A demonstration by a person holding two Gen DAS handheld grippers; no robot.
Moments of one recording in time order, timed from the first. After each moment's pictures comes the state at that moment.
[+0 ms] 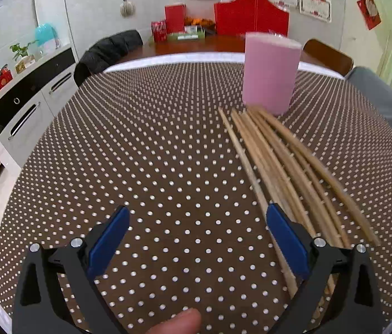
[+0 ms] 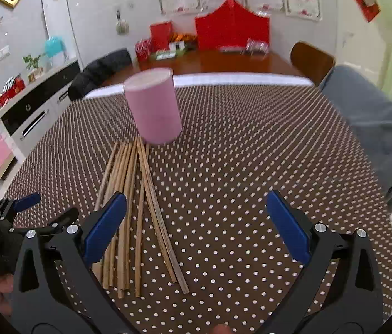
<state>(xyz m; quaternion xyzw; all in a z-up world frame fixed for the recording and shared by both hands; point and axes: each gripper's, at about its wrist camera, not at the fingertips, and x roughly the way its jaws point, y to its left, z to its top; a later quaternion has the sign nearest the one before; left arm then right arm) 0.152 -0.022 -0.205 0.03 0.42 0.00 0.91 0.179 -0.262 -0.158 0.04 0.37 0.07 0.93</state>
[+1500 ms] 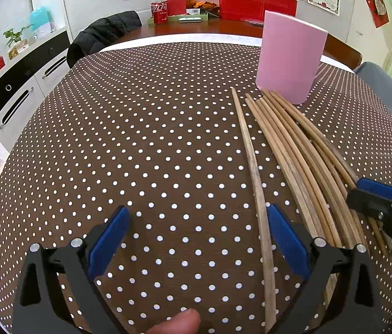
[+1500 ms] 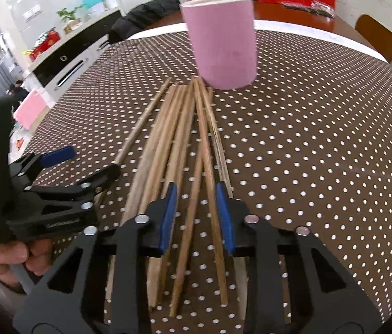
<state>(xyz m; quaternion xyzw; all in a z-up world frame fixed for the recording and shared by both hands) 0.211 -0.016 -0.236 0.02 0.46 -0.01 0.89 0.221 -0.212 -0.201 0.02 0.45 0.21 0.87</state>
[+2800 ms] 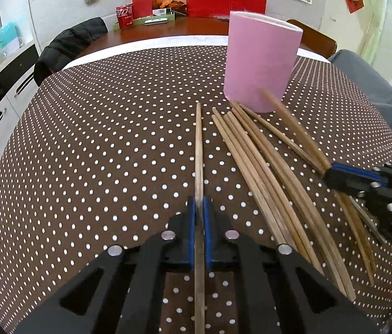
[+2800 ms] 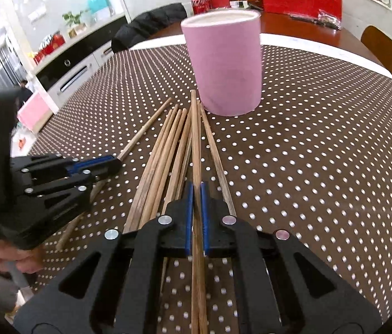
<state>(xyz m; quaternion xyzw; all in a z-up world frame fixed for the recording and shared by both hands) 0.244 -0.036 -0.209 0.04 0.47 -0.08 0.88 0.240 -0.219 -0.190 0.02 0.43 0.22 0.88</state>
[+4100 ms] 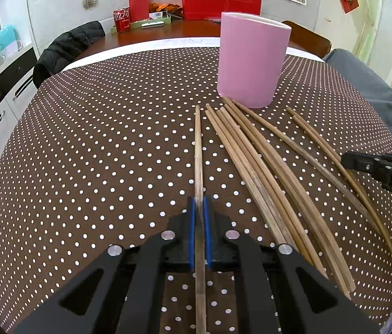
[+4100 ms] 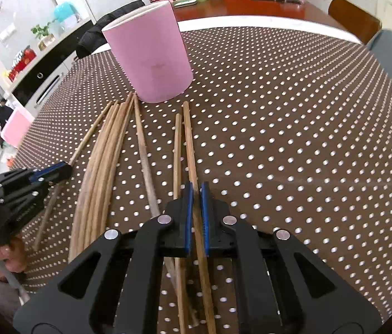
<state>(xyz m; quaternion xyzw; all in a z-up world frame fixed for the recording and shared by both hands) 0.227 -0.037 -0.218 0.04 0.46 -0.09 0.88 0.253 -0.270 -0.201 0.03 0.47 0.15 0.87</state>
